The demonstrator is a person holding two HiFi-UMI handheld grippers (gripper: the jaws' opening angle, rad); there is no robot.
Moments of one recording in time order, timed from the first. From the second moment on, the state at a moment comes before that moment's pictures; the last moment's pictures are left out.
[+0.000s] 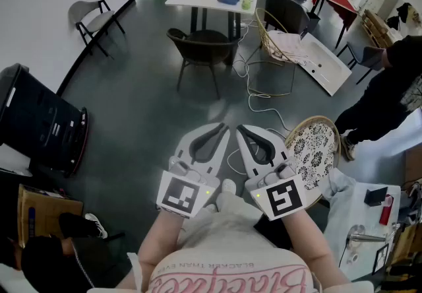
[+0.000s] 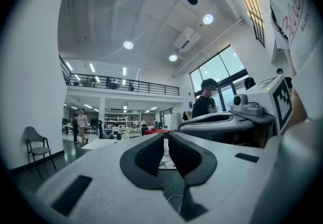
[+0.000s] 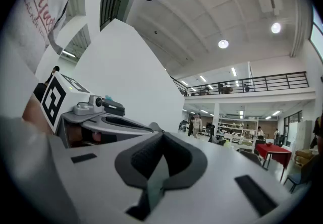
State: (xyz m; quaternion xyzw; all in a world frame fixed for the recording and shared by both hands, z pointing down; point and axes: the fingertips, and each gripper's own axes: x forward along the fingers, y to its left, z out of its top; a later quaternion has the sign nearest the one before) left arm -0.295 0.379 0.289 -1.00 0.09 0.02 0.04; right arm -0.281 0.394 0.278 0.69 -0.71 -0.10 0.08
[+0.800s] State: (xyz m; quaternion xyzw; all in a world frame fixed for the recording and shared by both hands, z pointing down) left arm -0.227 0.331 0.294 -0.99 0.11 0.01 0.04; right arm -0.215 0.347 0.283 0.68 -0.73 -0.09 0.05
